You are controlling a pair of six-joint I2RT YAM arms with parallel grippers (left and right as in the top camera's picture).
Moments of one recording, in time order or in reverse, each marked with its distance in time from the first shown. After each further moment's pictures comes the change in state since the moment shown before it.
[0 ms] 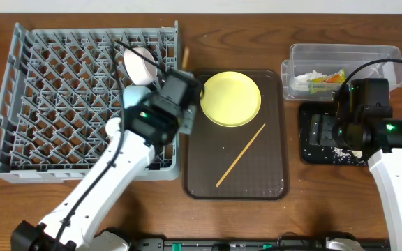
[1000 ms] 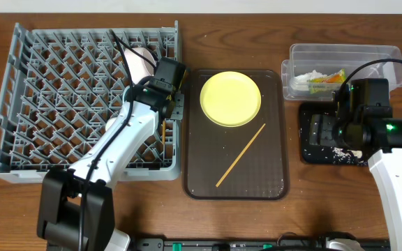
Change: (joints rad) left arm 0.146 0.232 -0.002 0.120 0.058 0.005; right arm 0.000 0.000 0.000 0.000 0.000 0.000
